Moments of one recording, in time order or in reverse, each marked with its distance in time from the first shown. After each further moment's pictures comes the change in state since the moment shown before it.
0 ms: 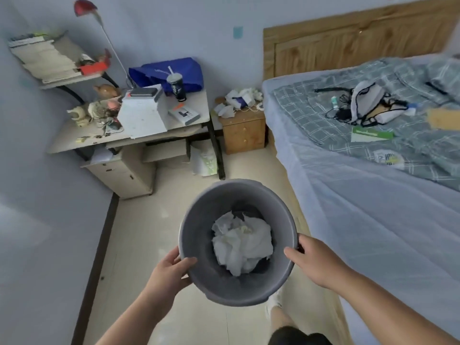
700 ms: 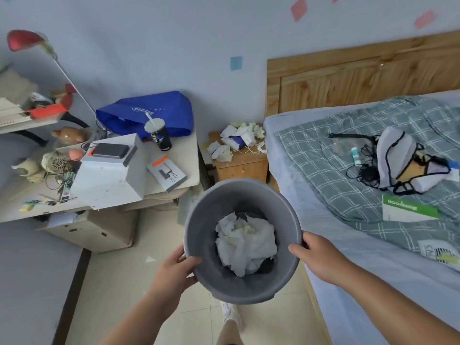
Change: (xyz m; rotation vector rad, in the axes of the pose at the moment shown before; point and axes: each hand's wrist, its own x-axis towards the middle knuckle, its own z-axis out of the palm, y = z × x) left_hand 0.362 0.259 0.056 -0.012 -0.046 0.009; right_hand 0.387 -0.141 -0.177 0.027 0.010 0.020
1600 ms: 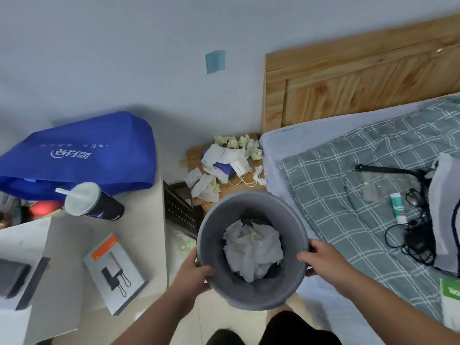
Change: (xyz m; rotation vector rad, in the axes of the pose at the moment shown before) left_hand 0.422 0.180 0.082 0.052 0.012 -0.296; right_hand 0.413 -0.050 -0.131 0.301 -0.050 0.352
